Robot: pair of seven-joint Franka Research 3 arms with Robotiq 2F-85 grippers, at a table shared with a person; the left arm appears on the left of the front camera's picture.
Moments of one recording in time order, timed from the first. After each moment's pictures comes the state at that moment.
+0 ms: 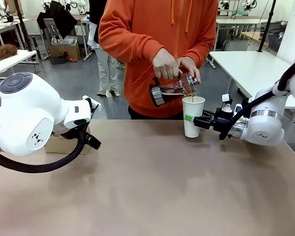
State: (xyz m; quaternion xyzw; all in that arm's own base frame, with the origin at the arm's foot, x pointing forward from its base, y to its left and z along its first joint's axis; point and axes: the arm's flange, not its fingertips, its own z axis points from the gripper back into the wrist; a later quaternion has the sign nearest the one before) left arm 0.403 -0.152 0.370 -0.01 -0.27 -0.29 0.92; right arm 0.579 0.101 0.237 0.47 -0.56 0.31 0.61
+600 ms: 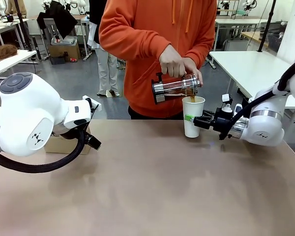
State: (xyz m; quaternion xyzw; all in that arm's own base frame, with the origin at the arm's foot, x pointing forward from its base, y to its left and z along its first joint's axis) left arm 0.403 -0.152 0.370 -0.01 -0.27 -0.29 0.92; right arm 0.579 0.101 0.237 0.47 -0.56 0.31 0.61
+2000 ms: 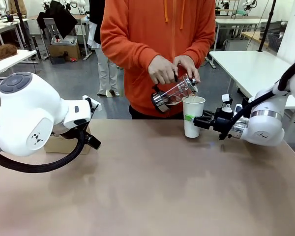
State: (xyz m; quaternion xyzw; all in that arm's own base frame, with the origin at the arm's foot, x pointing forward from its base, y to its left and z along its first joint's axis) left arm 0.403 -0.152 0.370 -0.01 -0.27 -0.29 0.92; right arm 0.578 0.101 0.236 0.47 -0.56 0.31 0.61
